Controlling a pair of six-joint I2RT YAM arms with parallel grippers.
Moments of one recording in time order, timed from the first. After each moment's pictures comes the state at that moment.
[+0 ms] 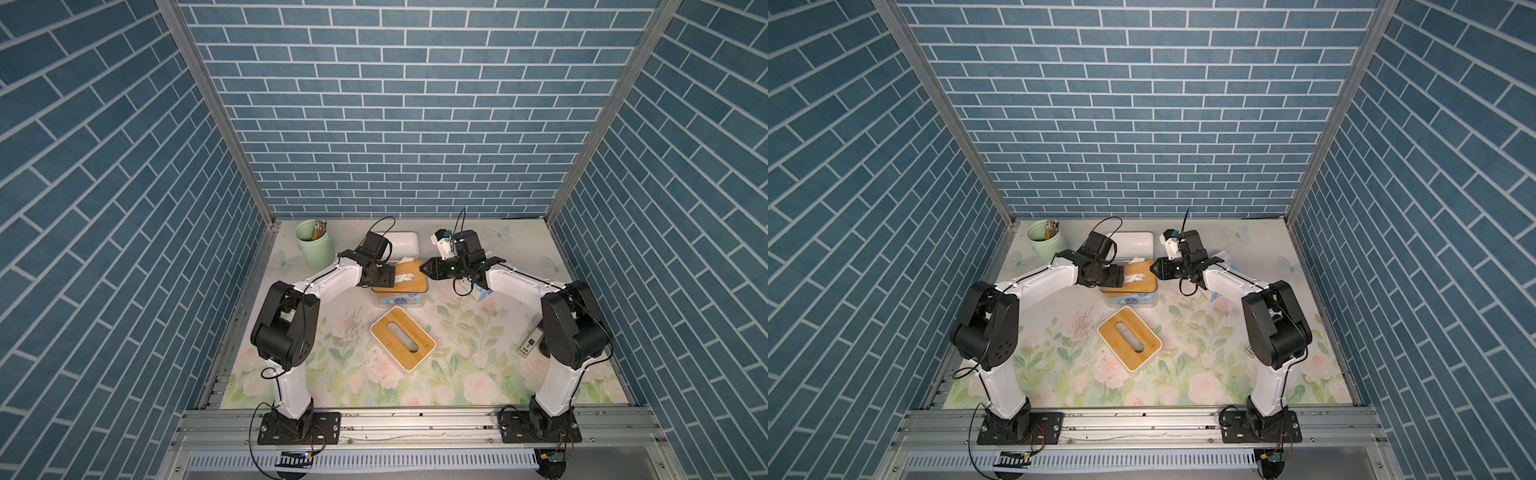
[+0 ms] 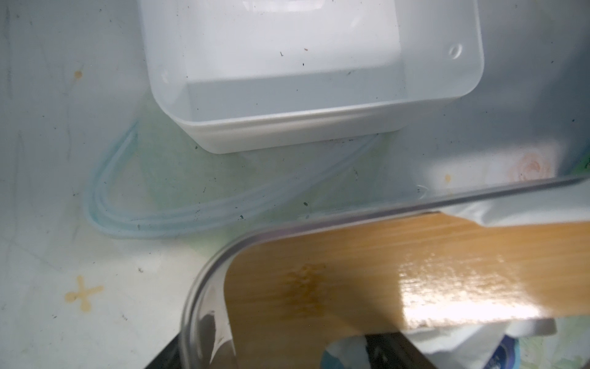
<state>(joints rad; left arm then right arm) -0.46 1.84 1.33 -0.54 0.00 -0.35 0.52 1.83 1.23 -0.12 -0.46 0.31</state>
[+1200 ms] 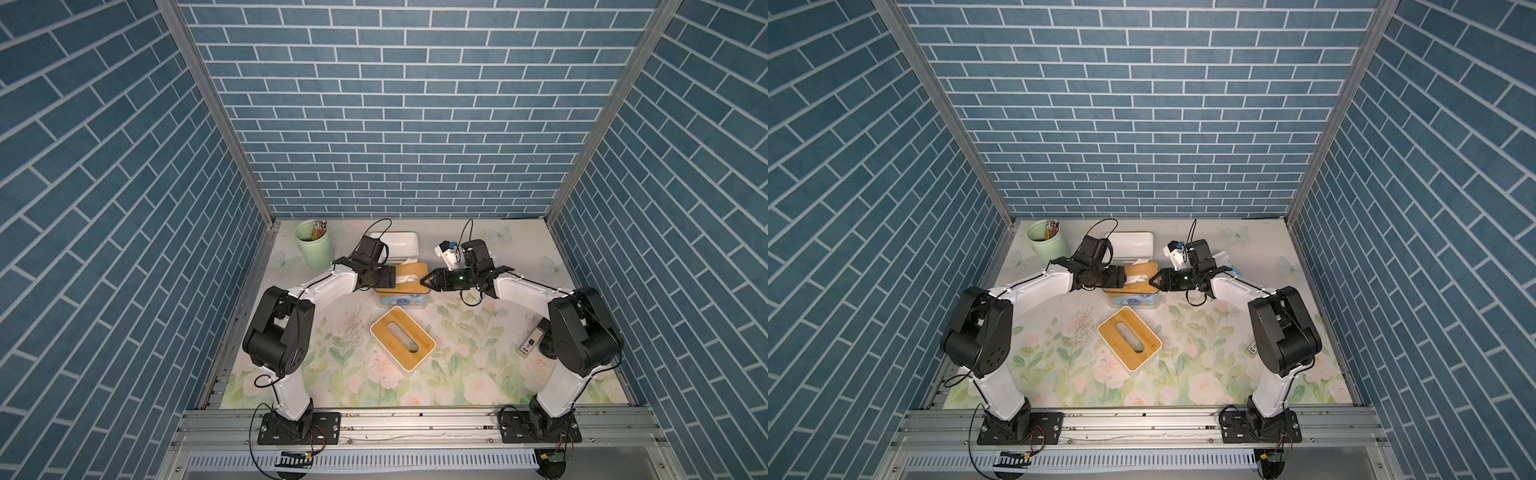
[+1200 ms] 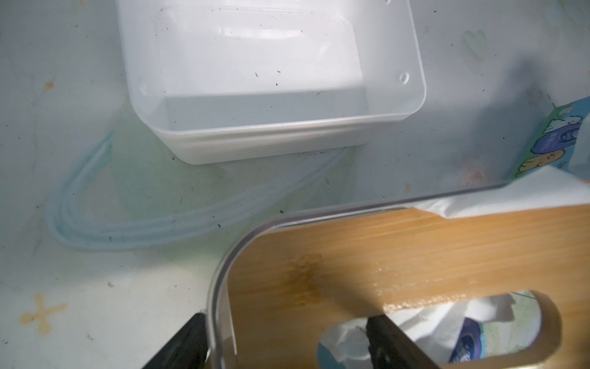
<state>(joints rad) -0.46 1.79 1.23 -0.40 0.06 -0.37 0.48 1.76 1.08 -0.08 -0.68 0.40</state>
